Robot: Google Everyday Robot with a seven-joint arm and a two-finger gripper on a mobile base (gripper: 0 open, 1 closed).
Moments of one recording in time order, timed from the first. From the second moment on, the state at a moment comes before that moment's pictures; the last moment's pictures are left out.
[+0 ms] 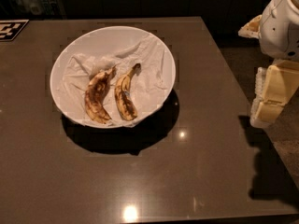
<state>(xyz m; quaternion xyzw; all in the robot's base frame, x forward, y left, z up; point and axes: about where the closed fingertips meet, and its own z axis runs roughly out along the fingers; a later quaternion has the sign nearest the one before) 0.430 -0.185 0.991 -0.65 0.74 -0.05 0.15</state>
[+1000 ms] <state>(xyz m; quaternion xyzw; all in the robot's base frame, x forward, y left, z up) 0.432 -0.091 0.964 -0.66 0.74 -0.04 0.10</state>
